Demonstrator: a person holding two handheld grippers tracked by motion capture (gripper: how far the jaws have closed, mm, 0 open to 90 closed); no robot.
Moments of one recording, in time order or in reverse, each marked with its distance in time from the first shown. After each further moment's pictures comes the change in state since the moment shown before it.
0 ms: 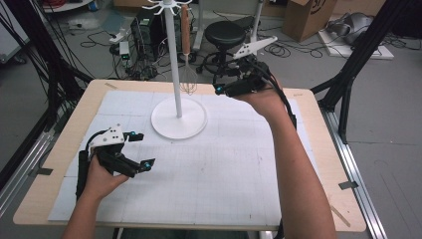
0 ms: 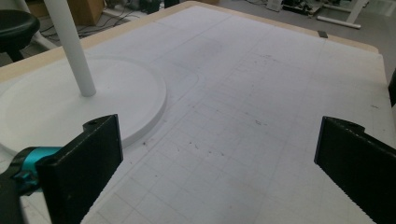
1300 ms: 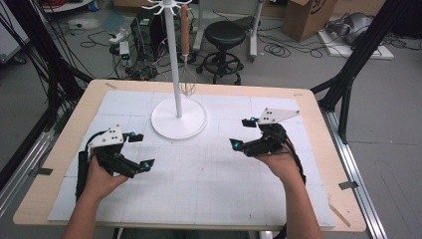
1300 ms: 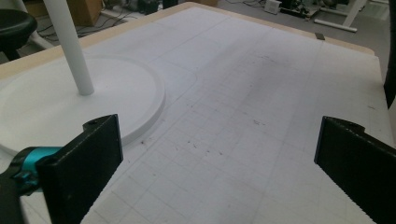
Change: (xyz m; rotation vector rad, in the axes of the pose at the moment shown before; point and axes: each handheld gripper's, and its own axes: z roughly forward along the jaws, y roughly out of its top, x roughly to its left) left arm 0.001 -0.003 -0.001 -0.012 -0.012 -0.007; right arm 0.050 -0.148 -0.014 -0.116 0.050 0.069
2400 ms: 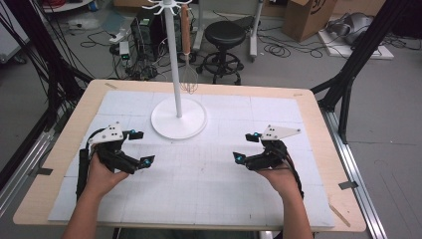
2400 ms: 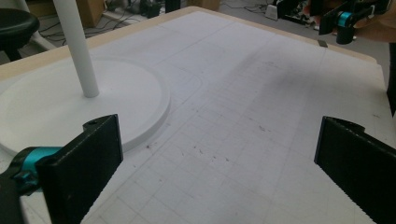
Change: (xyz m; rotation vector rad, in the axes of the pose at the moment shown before) left arm 0.008 0.000 0.003 -0.010 0.001 -0.022; right arm 0.005 -0.047 0.006 -0.004 -0.008 0.079
